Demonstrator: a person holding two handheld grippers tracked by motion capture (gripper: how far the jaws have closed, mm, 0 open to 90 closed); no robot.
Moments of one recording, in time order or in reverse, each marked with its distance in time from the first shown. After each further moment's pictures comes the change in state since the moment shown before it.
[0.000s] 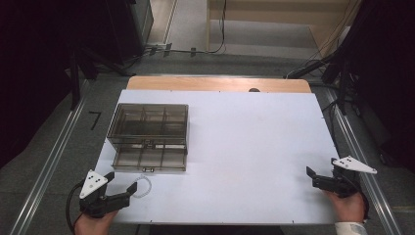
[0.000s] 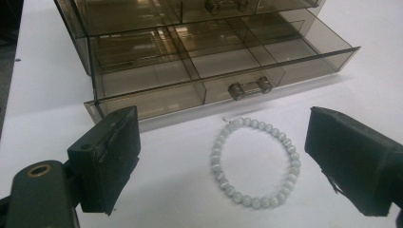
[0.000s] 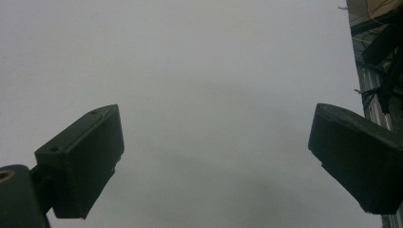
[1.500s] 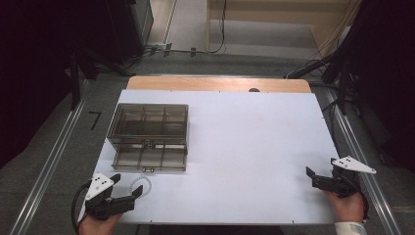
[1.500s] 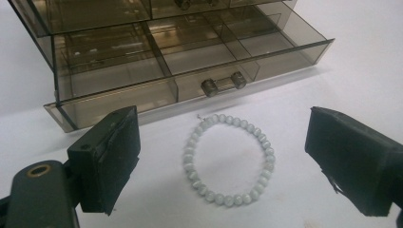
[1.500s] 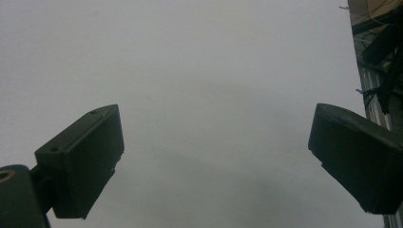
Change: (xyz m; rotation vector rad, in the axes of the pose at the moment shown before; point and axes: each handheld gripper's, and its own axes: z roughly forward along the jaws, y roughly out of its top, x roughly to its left) left arm -0.012 -0.001 0.003 0.018 -0.047 0.028; right arm 0.001 0.000 0.001 0.003 -0.001 -0.008
